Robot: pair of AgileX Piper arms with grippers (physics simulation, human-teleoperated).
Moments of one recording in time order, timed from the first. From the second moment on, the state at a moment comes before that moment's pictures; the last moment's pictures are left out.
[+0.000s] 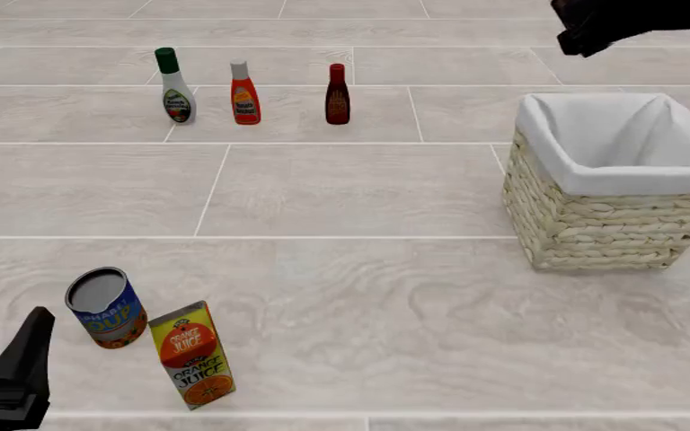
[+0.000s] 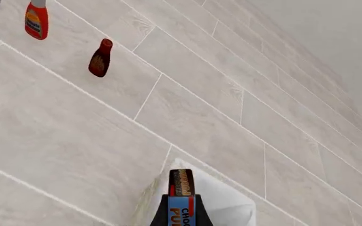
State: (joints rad) left arm 0.00 0.00 -0.01 0.01 0.01; right arm 0.10 1.46 -1.57 0.53 -0.57
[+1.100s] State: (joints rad) left arm 0.00 0.00 -0.01 0.01 0.01; right arm -0.10 1.56 -1.62 0.58 -0.64
